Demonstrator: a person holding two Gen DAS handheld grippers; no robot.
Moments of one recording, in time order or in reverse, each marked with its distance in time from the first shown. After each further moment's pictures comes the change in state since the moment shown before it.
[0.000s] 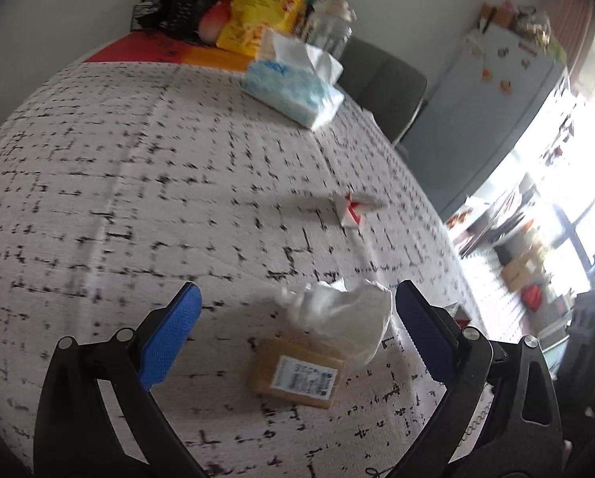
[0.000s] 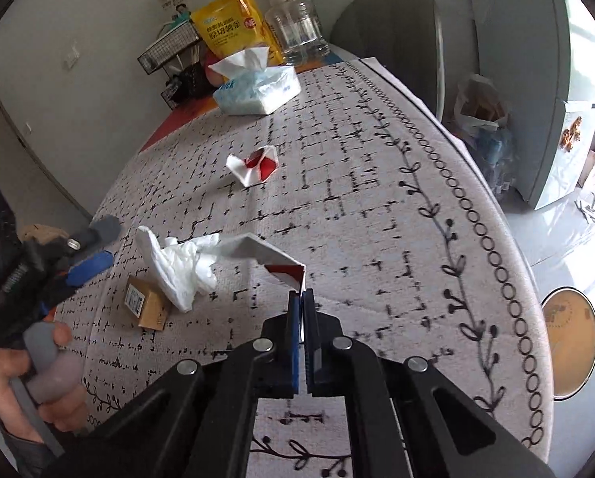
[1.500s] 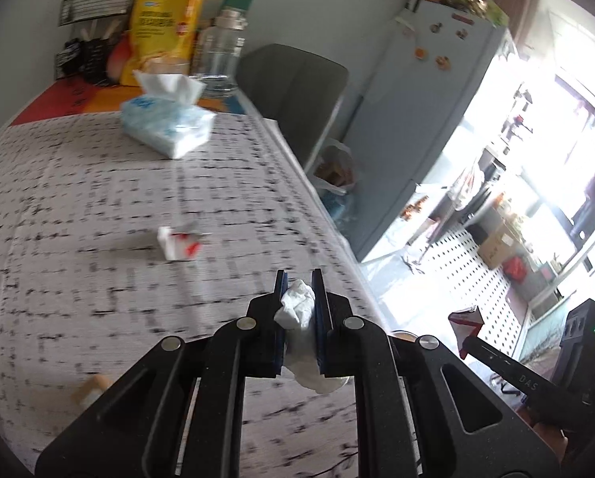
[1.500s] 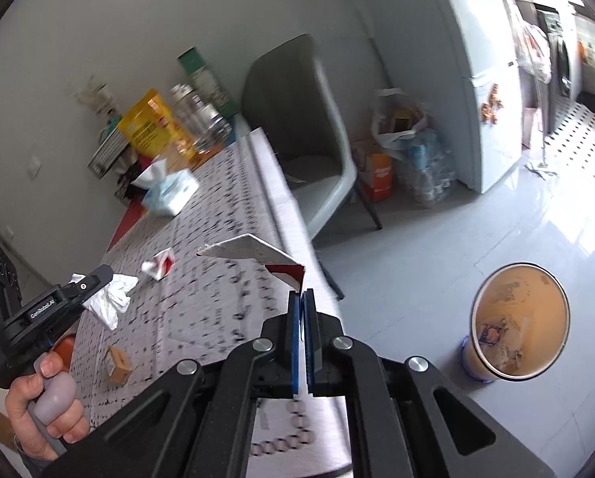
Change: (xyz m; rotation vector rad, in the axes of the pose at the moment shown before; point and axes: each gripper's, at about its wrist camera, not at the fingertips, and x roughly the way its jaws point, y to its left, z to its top) left arm 0.012 -0.150 0.009 0.157 -0.046 -0.107; right arm -0.096 -0.156 -0.004 0.283 -0.200 -0.057
